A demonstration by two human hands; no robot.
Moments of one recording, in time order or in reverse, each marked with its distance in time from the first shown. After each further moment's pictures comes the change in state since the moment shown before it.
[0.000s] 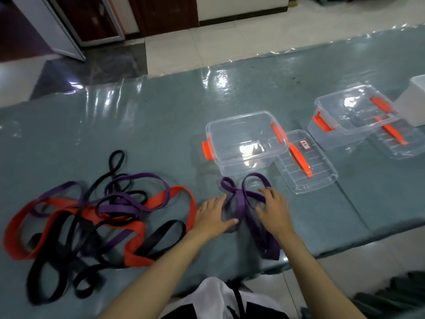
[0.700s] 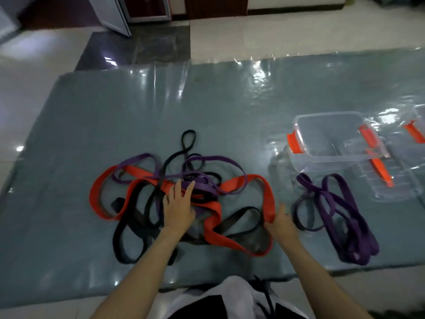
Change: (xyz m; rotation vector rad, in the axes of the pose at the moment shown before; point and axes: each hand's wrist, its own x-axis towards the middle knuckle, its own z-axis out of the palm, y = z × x) left_hand -0.120 -0.309 -0.088 0.163 0.281 -0.308; right_hand -0.055 -0.175 0.167 0.007 -0.184 0.293
